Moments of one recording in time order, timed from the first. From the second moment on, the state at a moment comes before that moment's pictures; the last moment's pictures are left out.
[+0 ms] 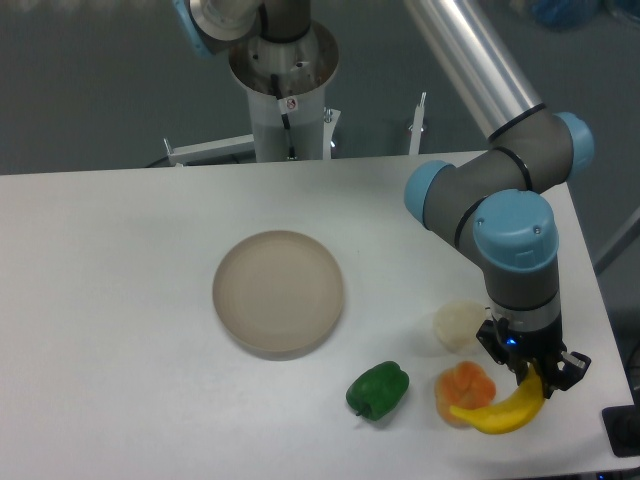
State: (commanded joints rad) arm 2.37 -2.24 -1.20 -0.84 1.69 1.20
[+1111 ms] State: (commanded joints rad) arm 2.43 -1.95 -1.48 -0.93 1.68 1.31
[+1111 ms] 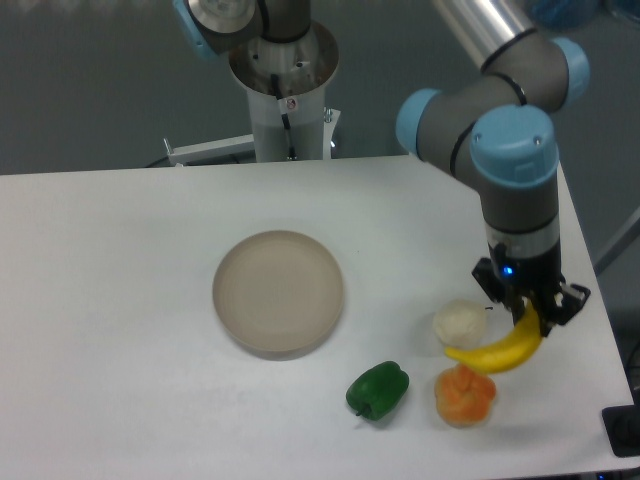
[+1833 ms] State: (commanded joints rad) arm 2.63 -1.81 -1.84 -0.91 1.54 1.81
